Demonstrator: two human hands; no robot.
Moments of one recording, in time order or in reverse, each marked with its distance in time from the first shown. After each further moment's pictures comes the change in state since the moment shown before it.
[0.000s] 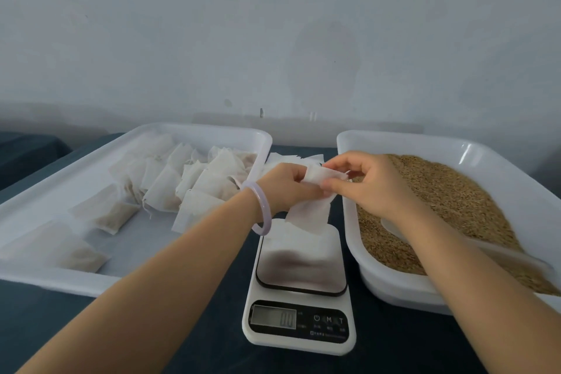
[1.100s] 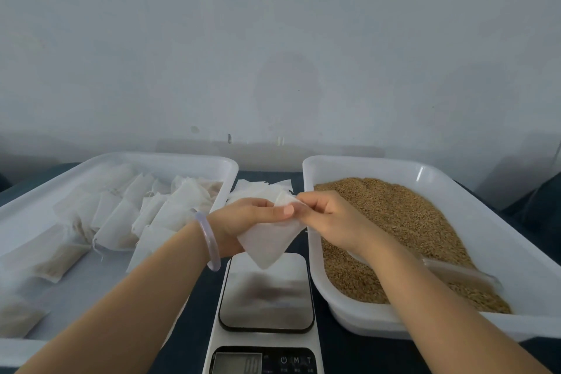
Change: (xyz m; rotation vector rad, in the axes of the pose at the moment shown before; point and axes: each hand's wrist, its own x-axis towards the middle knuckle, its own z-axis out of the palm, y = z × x) left_hand -0.001 0.001 -0.012 -0.398 -0.350 -0.098; right_hand -0.004 -0.007 -0.003 0.216 -0.285 0.072
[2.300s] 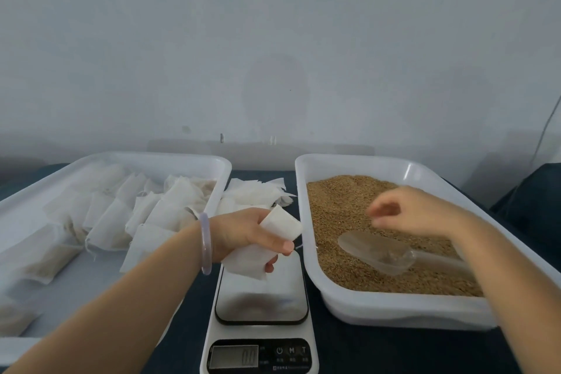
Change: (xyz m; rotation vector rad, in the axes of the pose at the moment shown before) left_hand -0.015 0.001 0.011 0.197 -0.157 -0.046; right_hand -0.053 0.005 -0.103 -0.705 -0.067 0.423
